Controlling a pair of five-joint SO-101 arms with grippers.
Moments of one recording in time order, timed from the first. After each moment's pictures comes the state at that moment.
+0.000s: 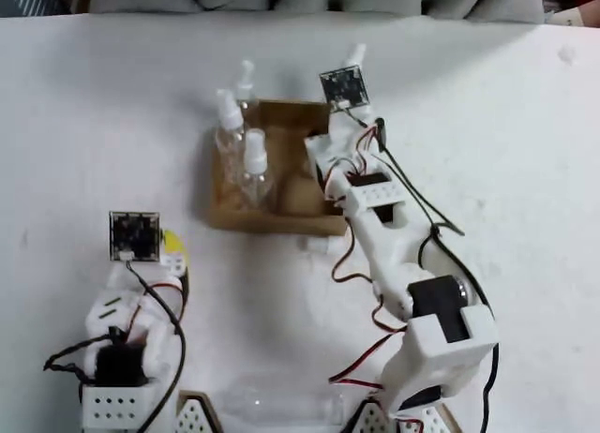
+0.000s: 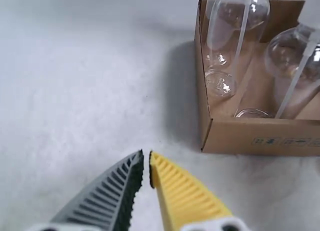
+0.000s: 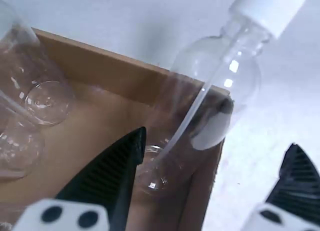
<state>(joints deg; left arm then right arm) -6.0 -104.0 97.1 50.9 0.8 -15.6 10.5 28.1 5.5 5.3</state>
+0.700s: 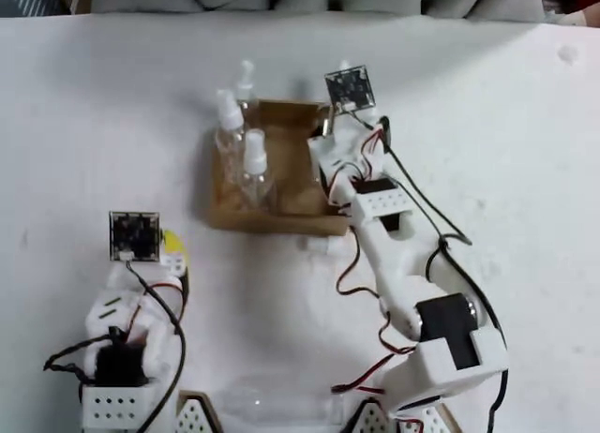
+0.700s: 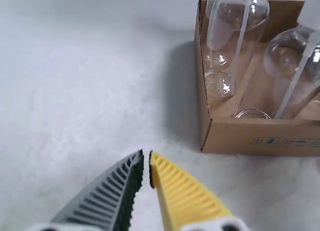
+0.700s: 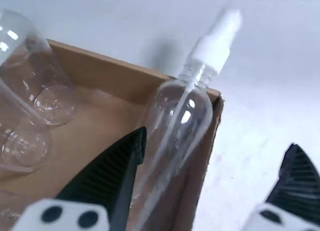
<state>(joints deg) -6.0 -104.0 97.1 50.9 0.8 -15.7 3.8 33.1 5.5 5.1</state>
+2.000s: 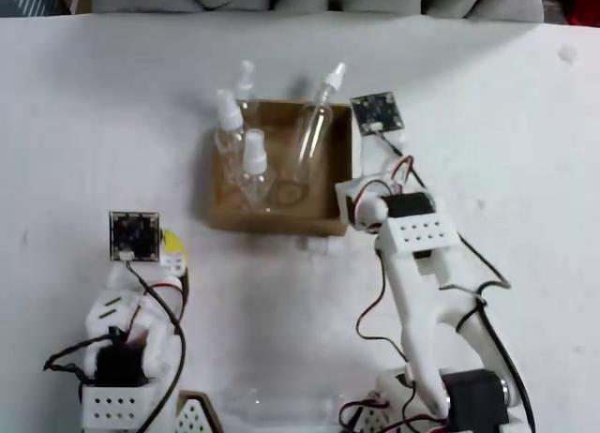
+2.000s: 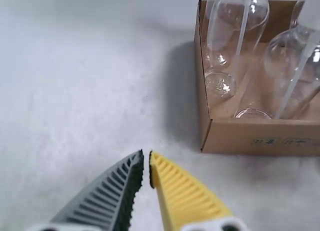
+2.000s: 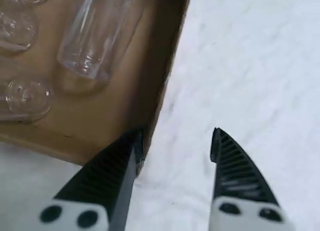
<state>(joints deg) -6.0 -104.0 97.1 50.9 0.8 -12.9 -18.9 40.5 42.6 5.1</state>
